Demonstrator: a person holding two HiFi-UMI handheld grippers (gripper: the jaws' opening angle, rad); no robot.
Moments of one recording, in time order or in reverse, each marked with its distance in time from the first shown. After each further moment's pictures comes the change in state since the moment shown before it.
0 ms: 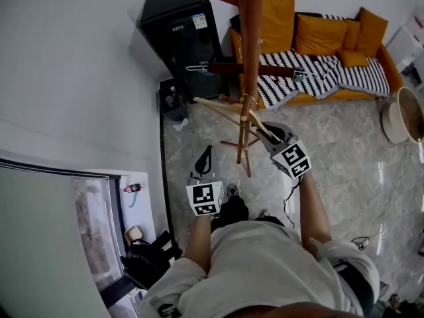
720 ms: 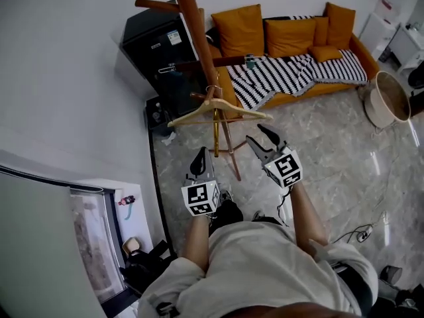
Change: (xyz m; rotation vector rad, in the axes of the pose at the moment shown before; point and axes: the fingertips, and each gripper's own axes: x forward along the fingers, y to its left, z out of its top) left arm -0.050 -0.077 0.024 -0.022 -0.095 -0.073; right arm -0.129 0.027 0.029 0.020 -0.187 -0.220
